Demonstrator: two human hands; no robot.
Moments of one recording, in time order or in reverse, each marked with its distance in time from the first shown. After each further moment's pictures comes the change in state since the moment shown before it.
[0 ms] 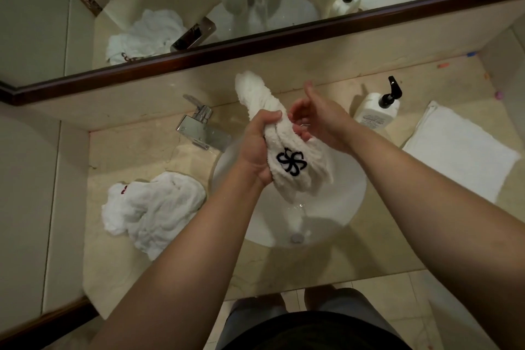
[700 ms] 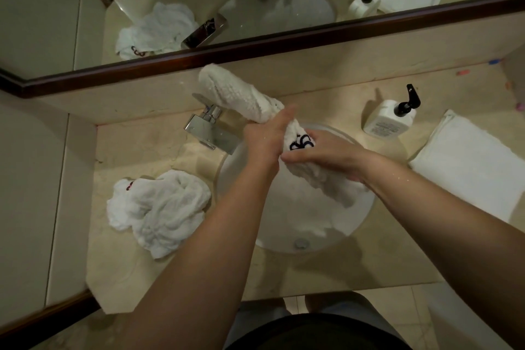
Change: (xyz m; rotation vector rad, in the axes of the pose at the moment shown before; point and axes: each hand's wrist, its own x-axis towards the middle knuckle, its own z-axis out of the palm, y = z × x) left_hand 0.022 0.011 0.002 0.337 0.713 0.285; right_hand -0.013 0.018 0.006 -0.221 -0.262 0.103
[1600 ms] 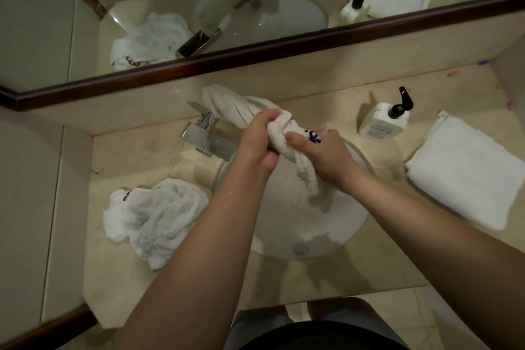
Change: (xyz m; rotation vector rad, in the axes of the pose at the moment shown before) left_hand 0.020 0.006 -0.002 -0.268 -0.222 -0.195; right_hand -0.001 0.006 0.015 -0.141 0.480 -0.257
